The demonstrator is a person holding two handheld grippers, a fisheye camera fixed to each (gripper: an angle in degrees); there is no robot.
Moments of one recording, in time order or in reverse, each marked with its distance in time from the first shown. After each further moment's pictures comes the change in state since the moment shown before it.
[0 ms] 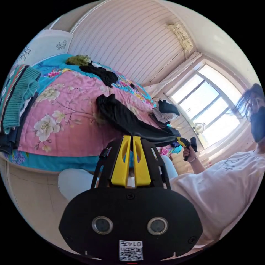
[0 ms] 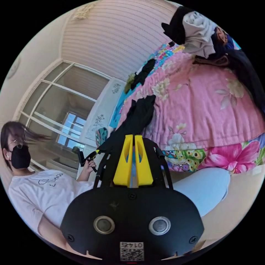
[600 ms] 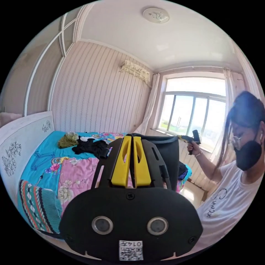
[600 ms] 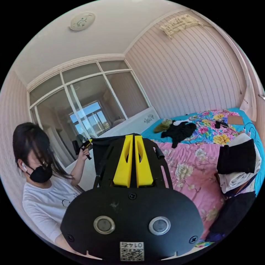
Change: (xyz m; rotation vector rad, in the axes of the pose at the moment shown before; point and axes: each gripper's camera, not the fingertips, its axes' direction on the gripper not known) left arm 0.106 -0.214 -0.081 0.253 -0.257 0.422; right arm -0.200 -0.187 -0.071 0.111 0.062 -0.485
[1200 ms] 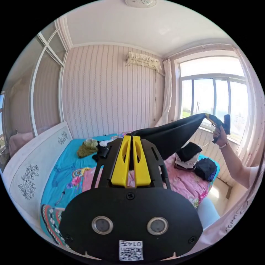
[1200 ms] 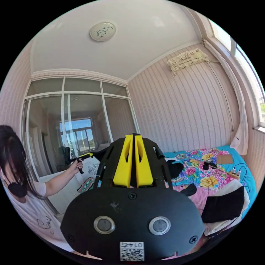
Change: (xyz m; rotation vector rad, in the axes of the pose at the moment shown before) left arm -0.032 -0.028 0.084 -0.106 -0.096 0.038; right arm -0.024 -0.066 0.048 0.327 0.056 -0.199
